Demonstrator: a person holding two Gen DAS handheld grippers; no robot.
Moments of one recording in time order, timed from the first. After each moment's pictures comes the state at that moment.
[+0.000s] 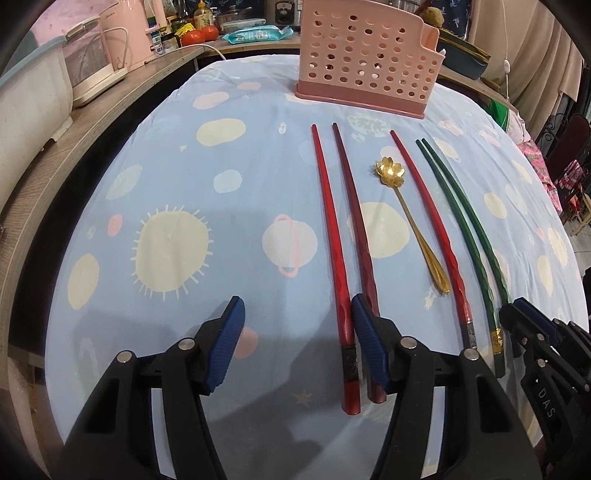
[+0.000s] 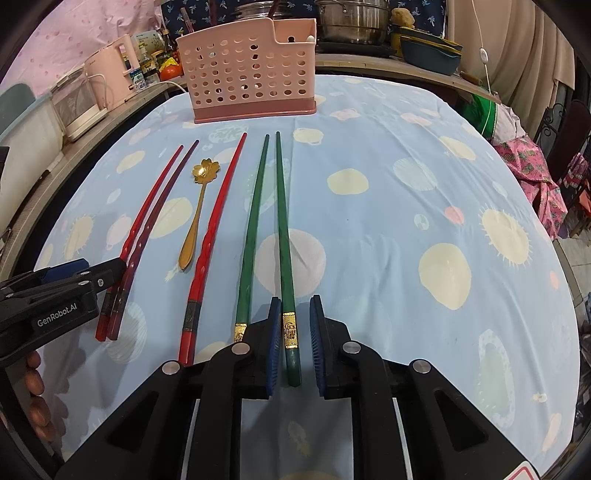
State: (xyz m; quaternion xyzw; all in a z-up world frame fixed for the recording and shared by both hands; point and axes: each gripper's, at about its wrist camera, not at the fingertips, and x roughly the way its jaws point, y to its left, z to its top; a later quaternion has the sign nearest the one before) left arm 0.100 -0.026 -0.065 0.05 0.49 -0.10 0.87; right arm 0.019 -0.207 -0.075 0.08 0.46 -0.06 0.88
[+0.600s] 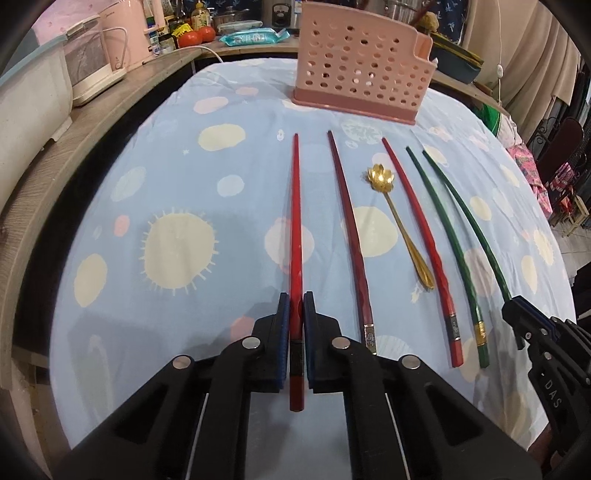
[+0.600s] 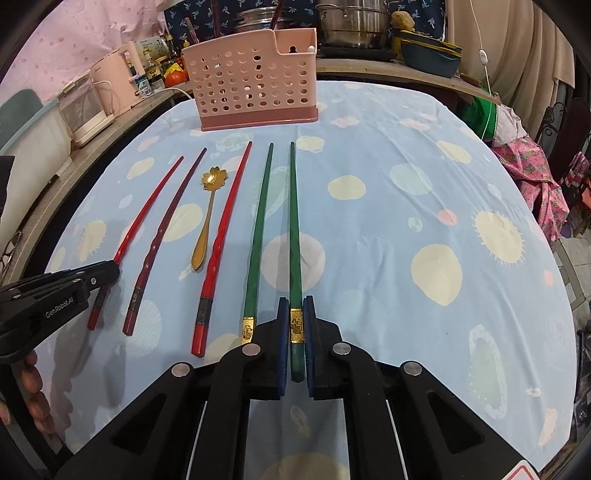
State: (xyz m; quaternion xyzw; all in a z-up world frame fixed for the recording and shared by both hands) left arm 0.095 -0.018 -0.047 0.04 0.49 -0.11 0.87; right arm 0.009 -0.211 -0.060 0.09 0.45 -0.05 0.89
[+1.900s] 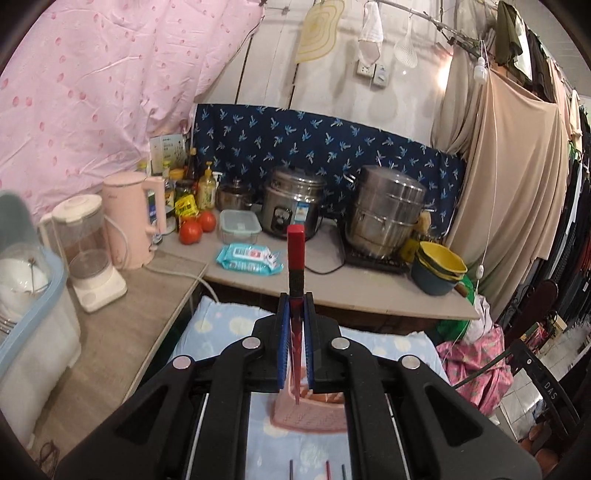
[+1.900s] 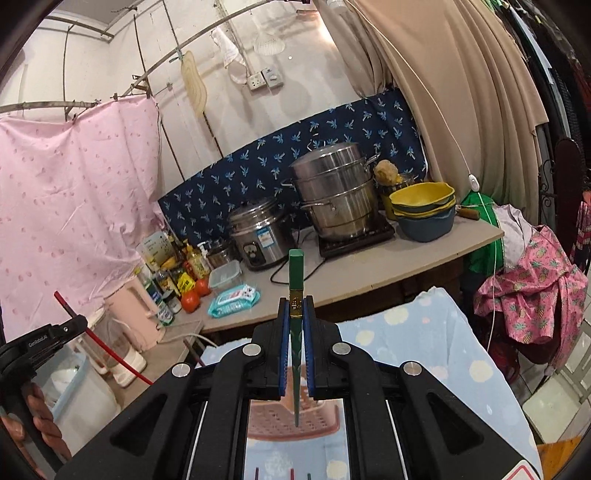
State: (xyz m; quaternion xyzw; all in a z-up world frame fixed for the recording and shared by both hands) left arm 0.266 -0.023 0.246 -0.08 0.23 -0.13 0.96; right arm 0.161 -0.324 0.191 0.21 0.16 -0.06 0.96
